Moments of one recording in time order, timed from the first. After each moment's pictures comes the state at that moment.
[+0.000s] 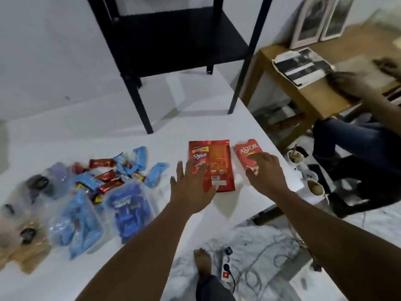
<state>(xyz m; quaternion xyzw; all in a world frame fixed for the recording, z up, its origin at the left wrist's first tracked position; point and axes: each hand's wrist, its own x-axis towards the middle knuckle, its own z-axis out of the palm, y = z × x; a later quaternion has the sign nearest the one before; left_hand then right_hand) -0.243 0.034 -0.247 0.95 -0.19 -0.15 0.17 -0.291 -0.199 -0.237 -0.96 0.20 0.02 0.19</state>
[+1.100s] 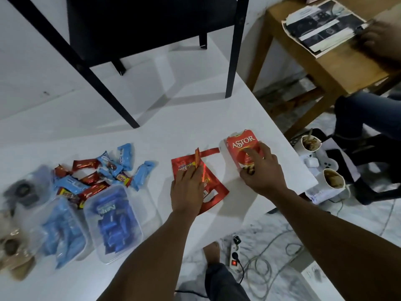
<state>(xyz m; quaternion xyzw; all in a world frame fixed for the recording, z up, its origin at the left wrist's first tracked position) -0.236 -0.010 -0.320 0.97 -0.15 -0.13 0.12 -0.271 -0.232 -0.301 -0.96 0.18 0.06 0.22</state>
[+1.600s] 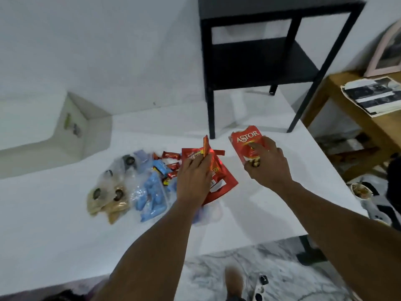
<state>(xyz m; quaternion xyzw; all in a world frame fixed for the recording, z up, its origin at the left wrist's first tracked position) -0.251 0.156 -0.189 0.98 -0.11 0.09 0.15 -0.233 -0.065 -0.185 -0.98 0.04 -0.03 0.21</state>
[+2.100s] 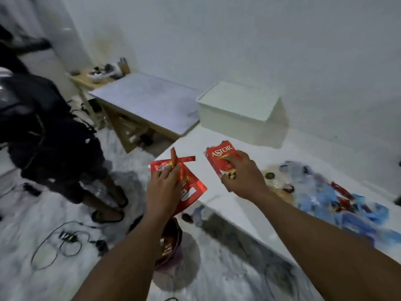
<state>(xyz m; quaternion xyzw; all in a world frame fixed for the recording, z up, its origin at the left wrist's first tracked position) -0.587 0.626 -0.131 0.93 0.31 0.22 0.03 -0.399 0.470 -0.125 -0.87 -0.40 0.06 0.27</state>
